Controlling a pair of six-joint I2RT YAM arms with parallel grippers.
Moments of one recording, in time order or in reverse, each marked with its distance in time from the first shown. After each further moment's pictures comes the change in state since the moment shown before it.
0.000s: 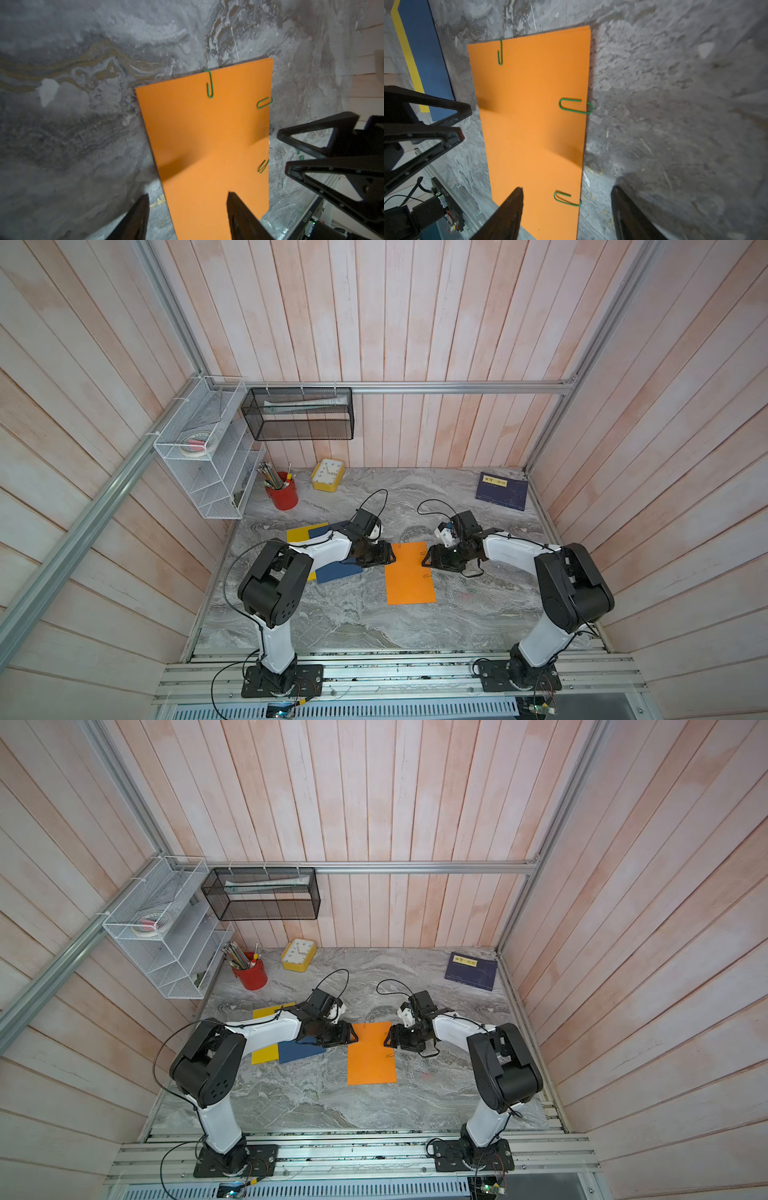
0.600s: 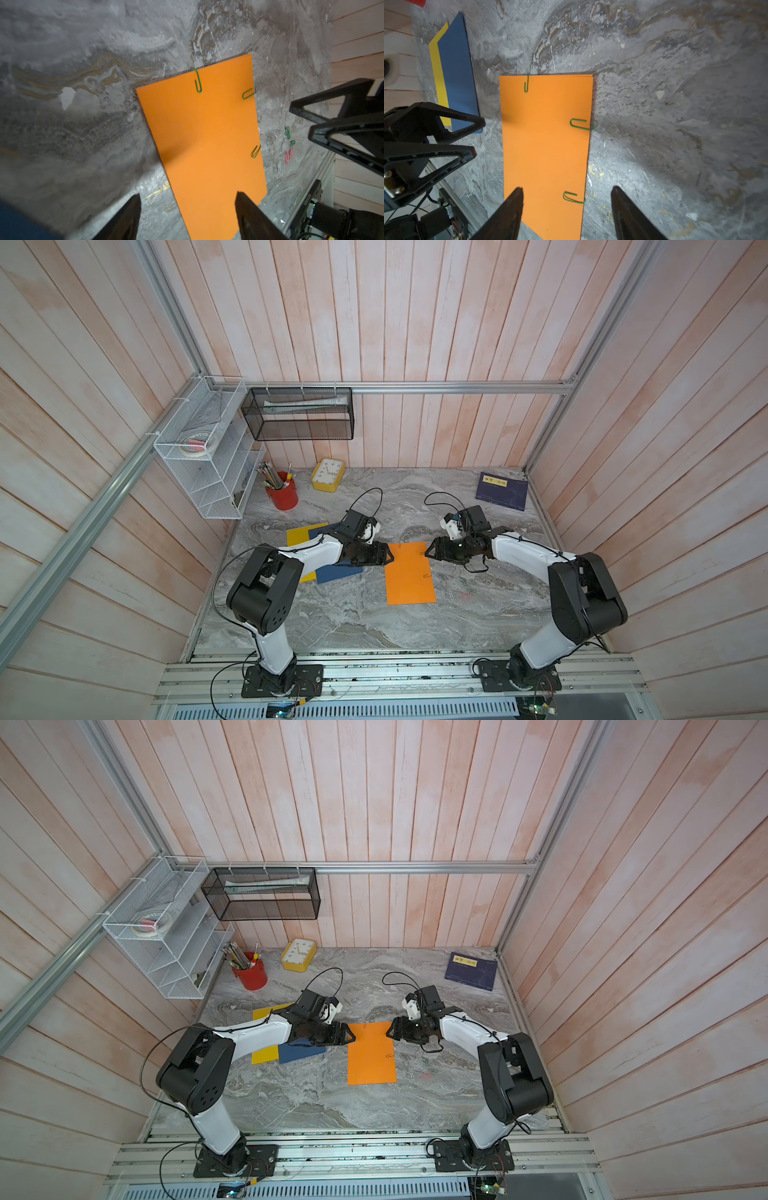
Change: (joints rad) left arm 0.041 -0.061 -0.076 0.061 0.070 0.102; right arm -0.039 -0.085 -0.001 0.026 0.008 0.006
